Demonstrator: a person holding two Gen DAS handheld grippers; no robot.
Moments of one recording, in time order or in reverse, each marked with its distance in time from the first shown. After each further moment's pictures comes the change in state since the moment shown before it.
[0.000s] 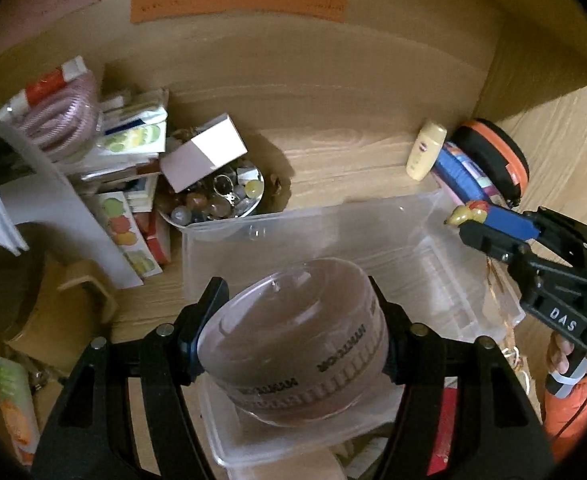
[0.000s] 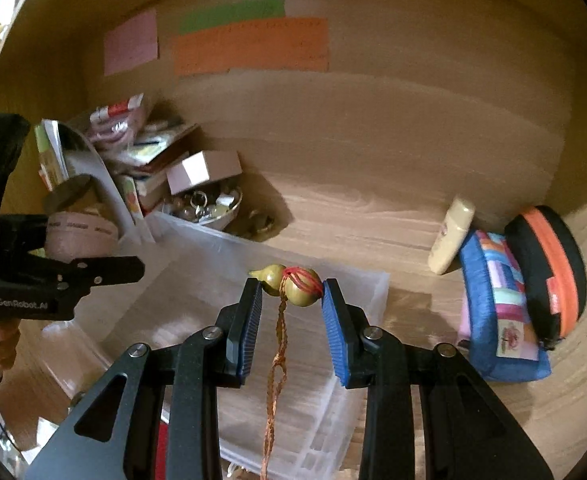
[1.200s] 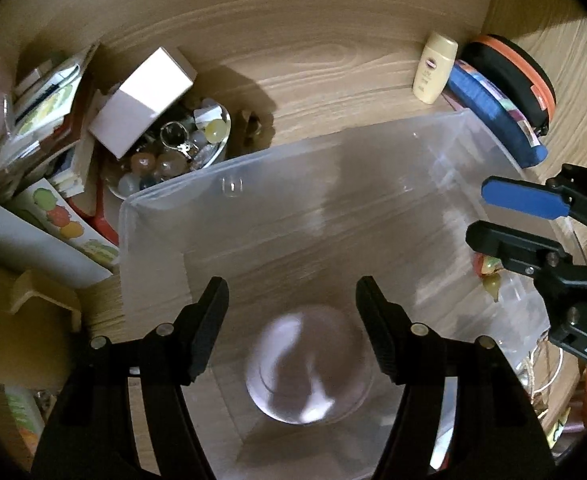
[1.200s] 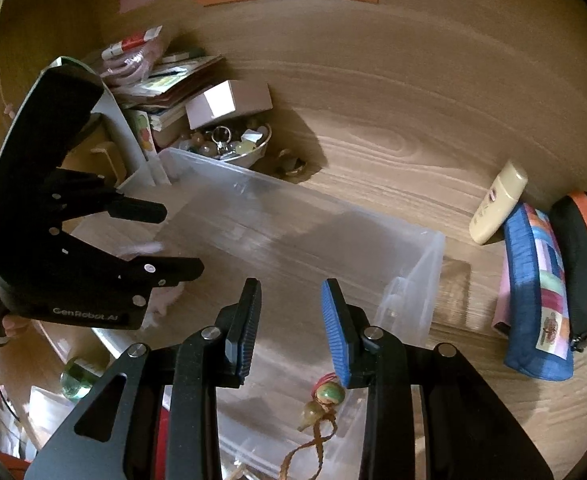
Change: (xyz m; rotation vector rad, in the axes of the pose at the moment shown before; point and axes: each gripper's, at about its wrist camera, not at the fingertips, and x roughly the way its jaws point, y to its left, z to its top) left arm 0.055 -0.025 0.001 0.131 0.220 0.037; right arm 0.030 0.015 -0.008 -0.062 0.183 0.069
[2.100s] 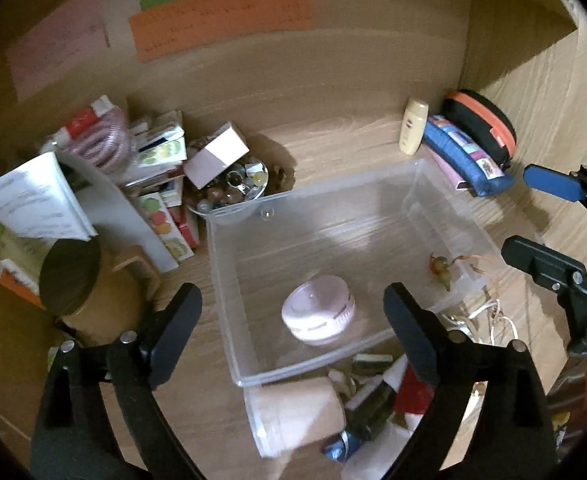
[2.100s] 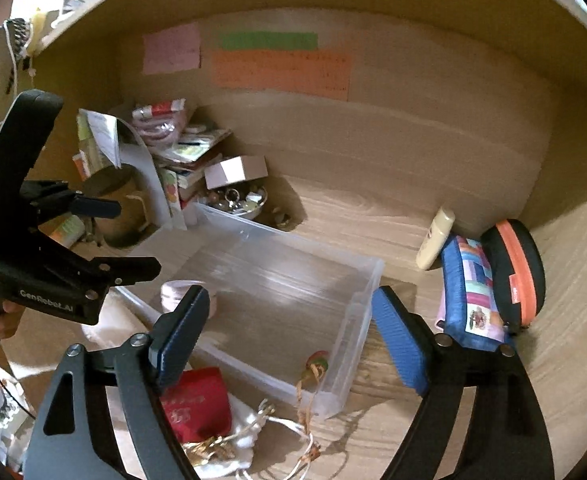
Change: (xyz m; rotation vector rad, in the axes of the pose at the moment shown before) left arm -0.111 0.006 -0.041 -0.023 -0.197 0.070; right arm -0.101 0.028 -0.014 0.004 -0.200 -0.100
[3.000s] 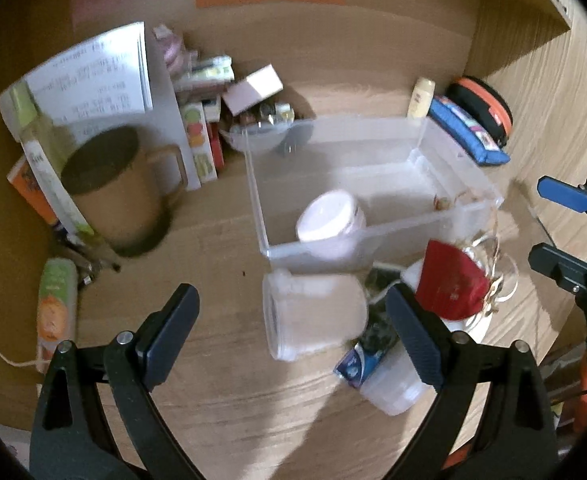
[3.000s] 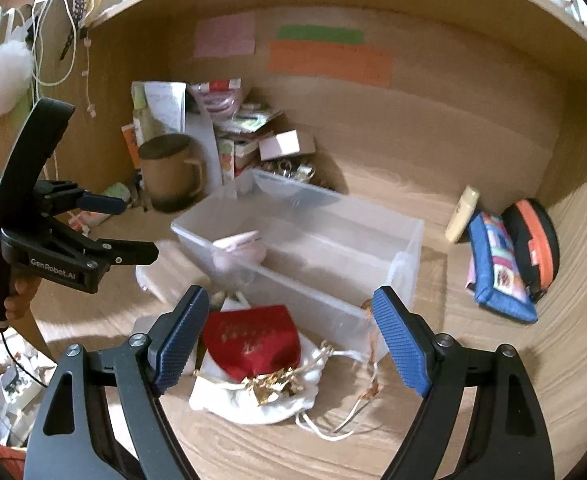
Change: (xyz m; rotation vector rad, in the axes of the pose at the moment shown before) left arm -0.014 0.021 -0.082 -0.094 0.043 -0.016; right arm -0.027 0.041 -0.051 -0.027 0.021 0.061
